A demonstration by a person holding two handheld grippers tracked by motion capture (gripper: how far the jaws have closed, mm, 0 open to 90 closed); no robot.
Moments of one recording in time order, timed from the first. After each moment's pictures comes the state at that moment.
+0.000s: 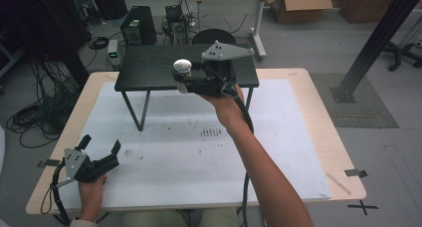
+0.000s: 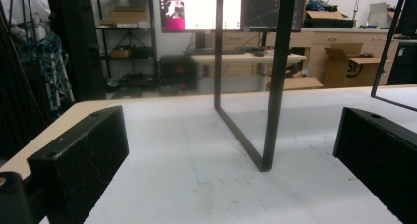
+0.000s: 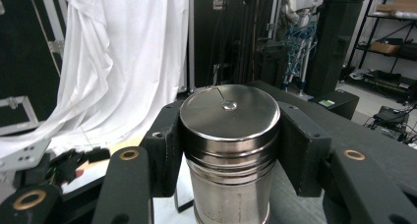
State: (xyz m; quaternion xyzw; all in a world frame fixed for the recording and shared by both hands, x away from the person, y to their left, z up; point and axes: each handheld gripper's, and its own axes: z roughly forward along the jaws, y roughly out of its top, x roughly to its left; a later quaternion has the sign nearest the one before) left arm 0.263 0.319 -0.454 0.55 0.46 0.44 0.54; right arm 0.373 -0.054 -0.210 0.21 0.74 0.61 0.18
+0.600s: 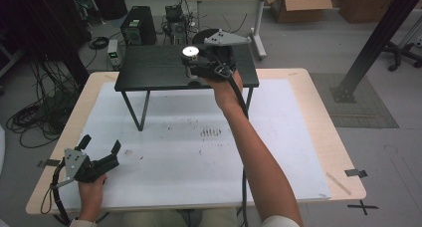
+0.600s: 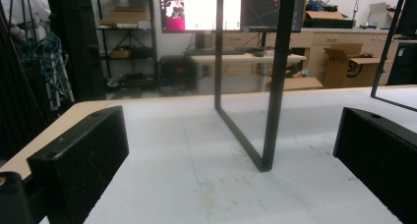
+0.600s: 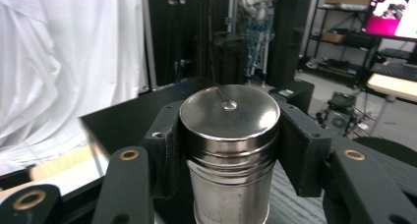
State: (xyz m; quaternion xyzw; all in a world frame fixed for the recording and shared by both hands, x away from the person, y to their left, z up) left arm 0.263 0.319 -0.454 0.55 0.46 0.44 0.54; right arm 0.425 -0.055 -0.220 0.27 0.73 0.59 0.23
